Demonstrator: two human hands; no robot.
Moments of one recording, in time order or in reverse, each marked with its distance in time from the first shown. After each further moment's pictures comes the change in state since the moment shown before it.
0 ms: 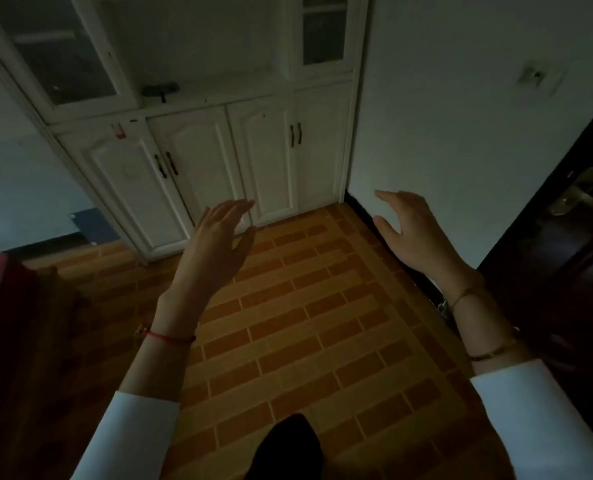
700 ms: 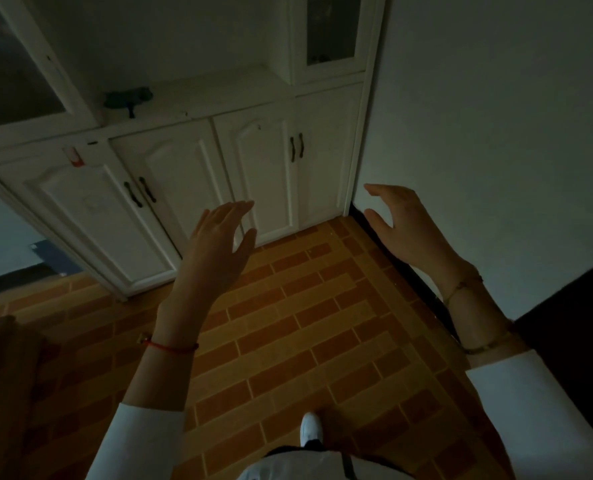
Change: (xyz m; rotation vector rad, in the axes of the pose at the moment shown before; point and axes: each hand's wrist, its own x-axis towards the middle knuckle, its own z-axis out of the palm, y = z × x) left_hand 0.253 -0.150 0.082 -0.023 -0.042 -0.057; right_hand 0.295 0.048 0.100 0.049 -0.027 0.041
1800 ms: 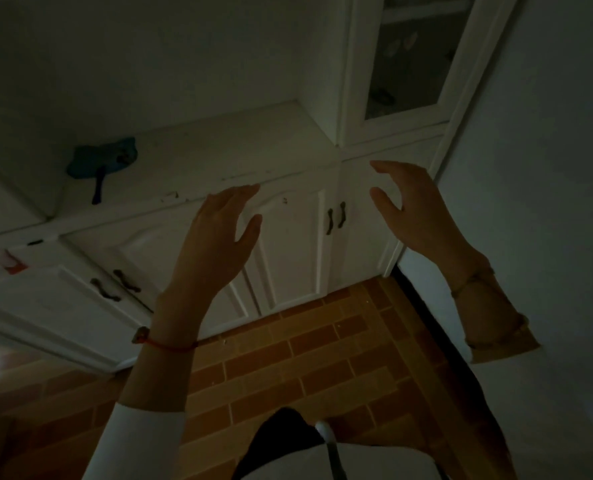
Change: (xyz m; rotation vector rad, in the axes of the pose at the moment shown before) left_hand 0.499 -0.200 0.085 -0.016 0.055 -0.055; right_hand 0.564 0.087 0.103 0.071 0.055 -0.145
